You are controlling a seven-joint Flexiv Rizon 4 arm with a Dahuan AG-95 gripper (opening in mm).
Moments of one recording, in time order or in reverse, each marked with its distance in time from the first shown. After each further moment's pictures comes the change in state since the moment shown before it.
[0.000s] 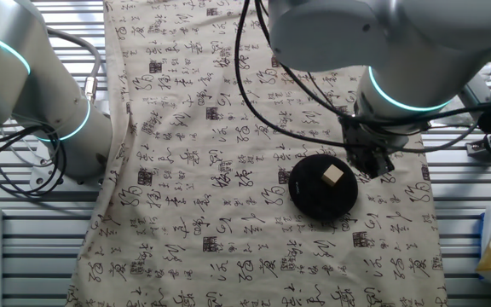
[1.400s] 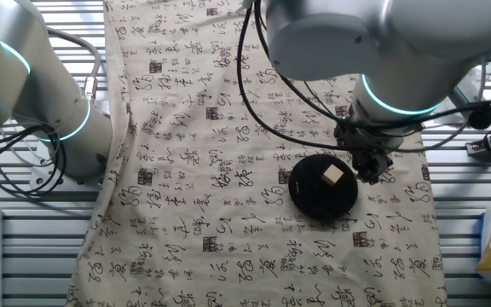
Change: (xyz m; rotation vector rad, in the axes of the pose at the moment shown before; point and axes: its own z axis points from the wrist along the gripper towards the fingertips) arm -0.004 0.008 0.025 0.012 0.004 -0.086
